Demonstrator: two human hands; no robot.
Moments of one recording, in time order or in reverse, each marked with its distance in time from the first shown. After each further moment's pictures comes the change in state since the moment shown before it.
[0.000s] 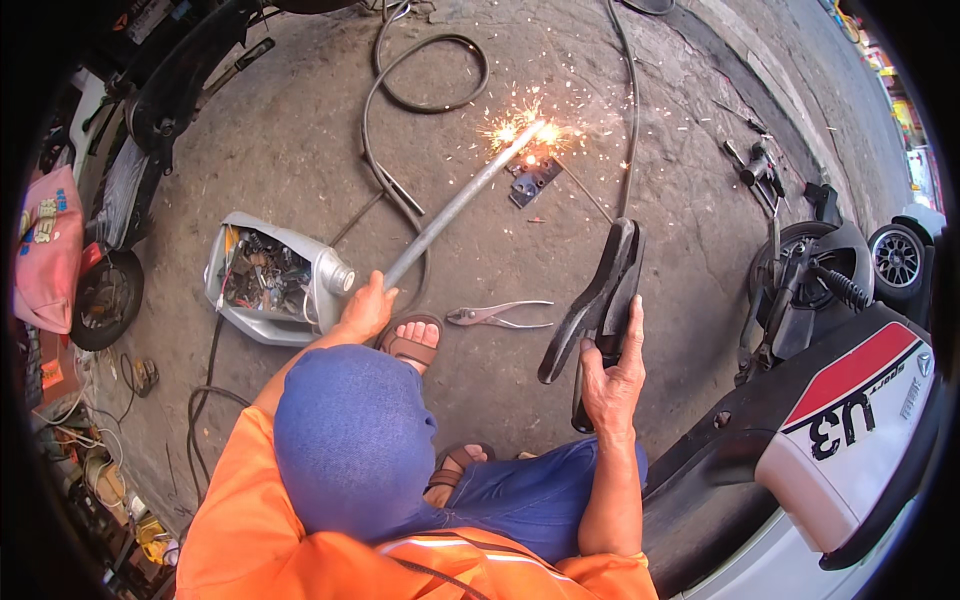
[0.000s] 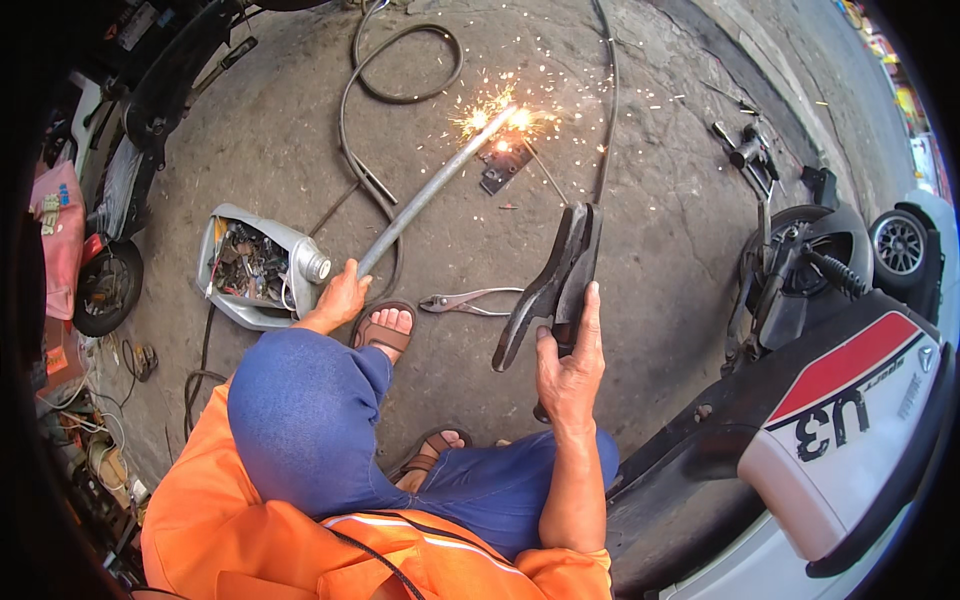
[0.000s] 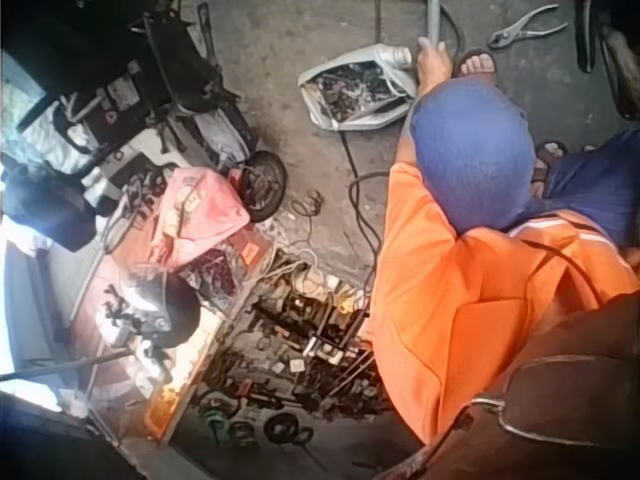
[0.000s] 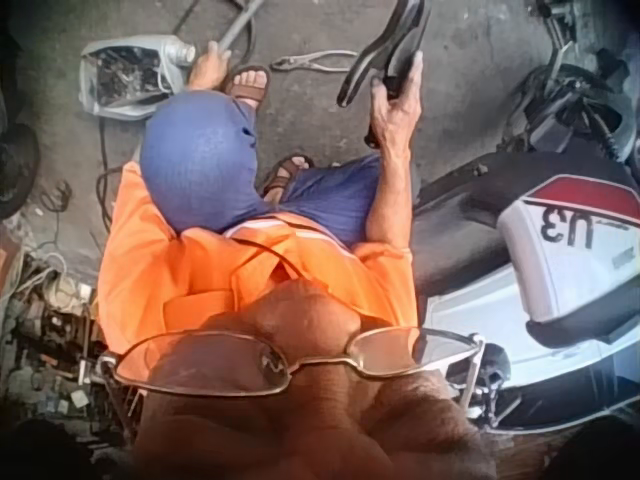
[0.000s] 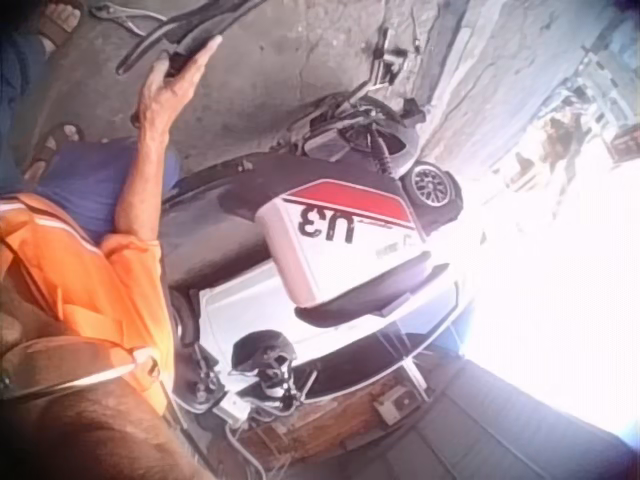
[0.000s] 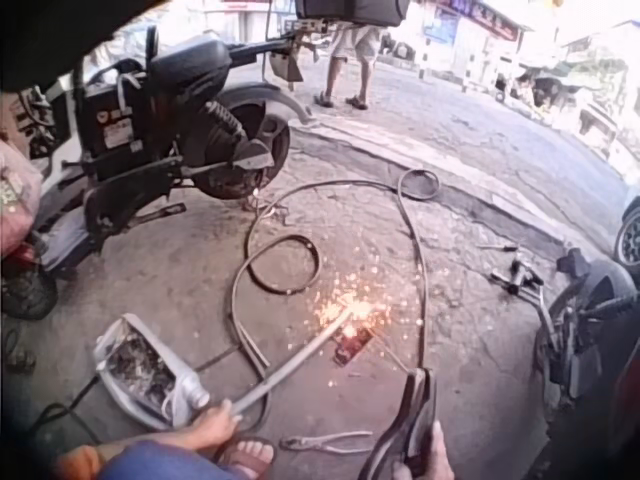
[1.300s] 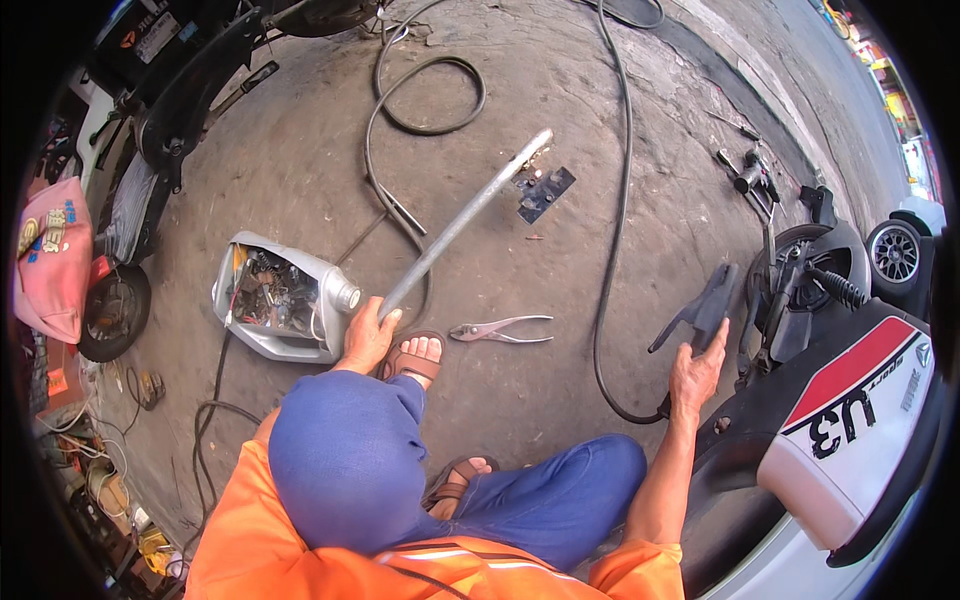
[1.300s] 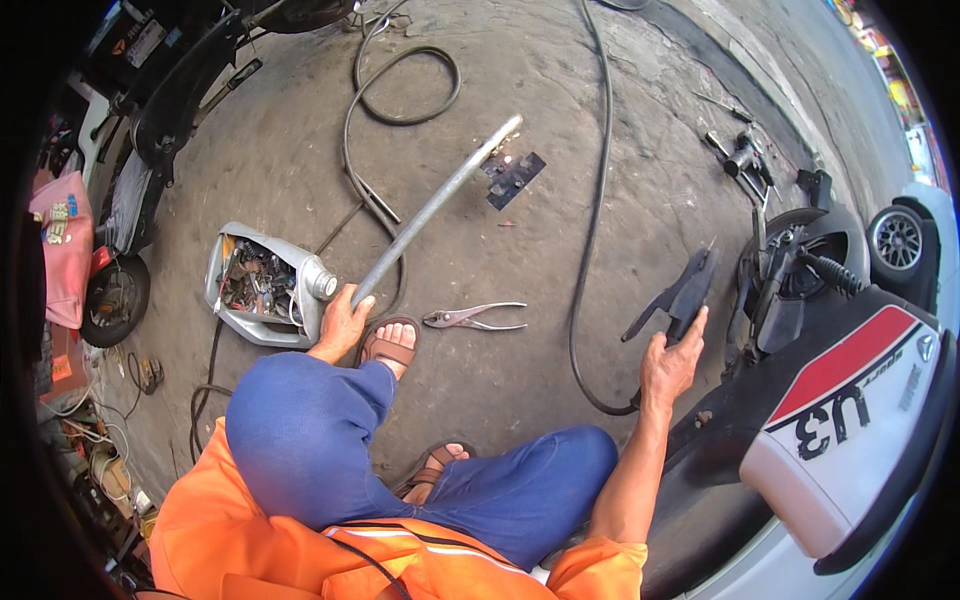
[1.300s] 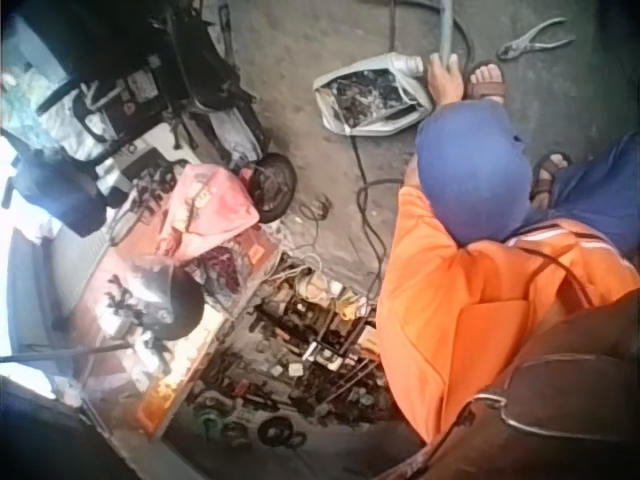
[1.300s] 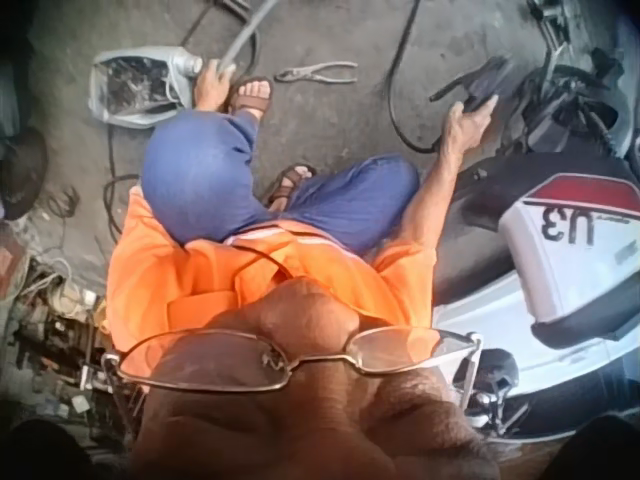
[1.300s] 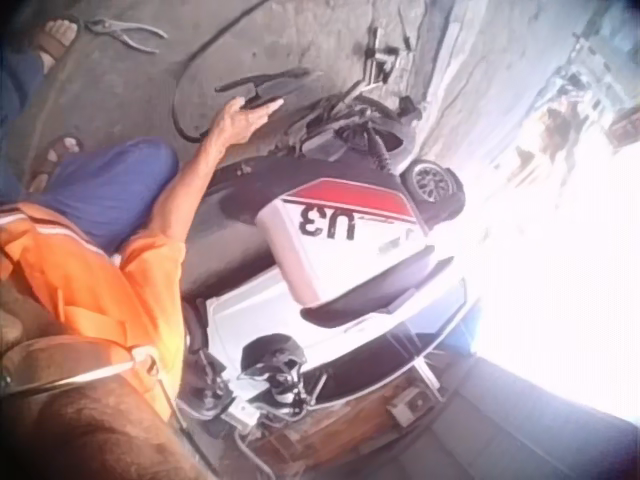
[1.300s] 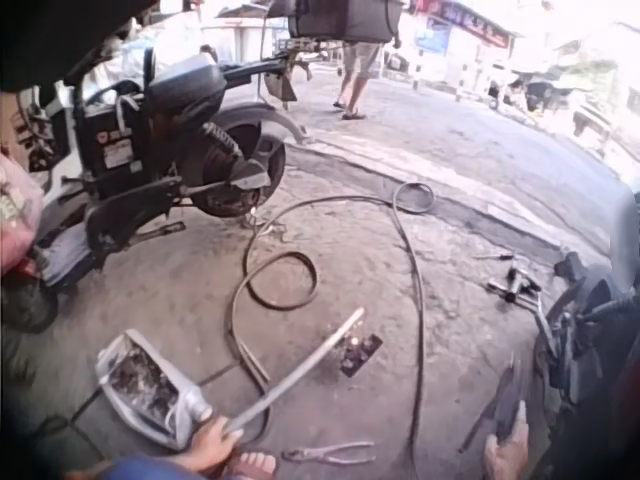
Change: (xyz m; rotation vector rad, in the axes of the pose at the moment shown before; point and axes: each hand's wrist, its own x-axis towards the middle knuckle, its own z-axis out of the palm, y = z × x) left_hand -0.028 0.010 -0.003 -0.159 0.270 0.033; right_hand 0.049 0.101 -0.092 -0.730 0.320 0.146
